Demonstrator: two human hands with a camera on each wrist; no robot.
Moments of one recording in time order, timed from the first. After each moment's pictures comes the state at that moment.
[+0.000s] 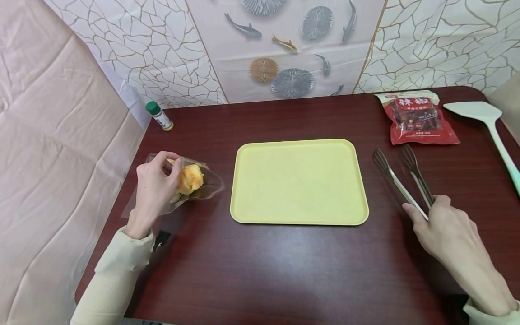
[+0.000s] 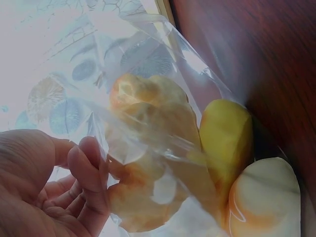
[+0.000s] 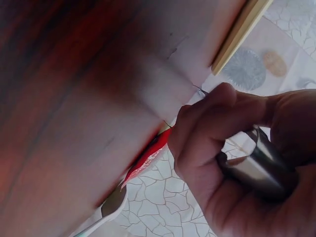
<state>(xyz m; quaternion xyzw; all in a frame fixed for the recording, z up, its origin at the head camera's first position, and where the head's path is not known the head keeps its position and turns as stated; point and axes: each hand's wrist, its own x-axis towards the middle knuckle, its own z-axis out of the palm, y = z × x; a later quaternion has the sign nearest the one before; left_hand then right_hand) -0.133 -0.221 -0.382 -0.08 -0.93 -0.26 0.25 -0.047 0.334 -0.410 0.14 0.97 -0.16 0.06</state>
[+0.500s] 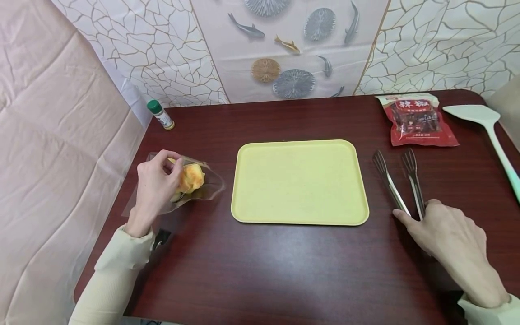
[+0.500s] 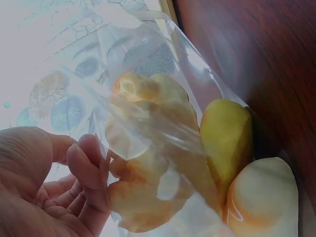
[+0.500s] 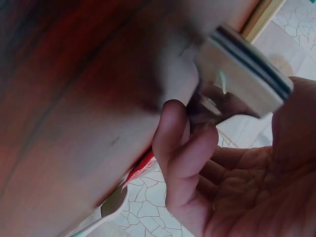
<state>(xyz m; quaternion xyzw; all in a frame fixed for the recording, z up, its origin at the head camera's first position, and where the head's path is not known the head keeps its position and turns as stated) -0.134 -0.225 -0.382 -0.08 -0.93 -0.28 0.25 -0.050 0.333 -0.401 0.13 0.98 -0.13 0.12</state>
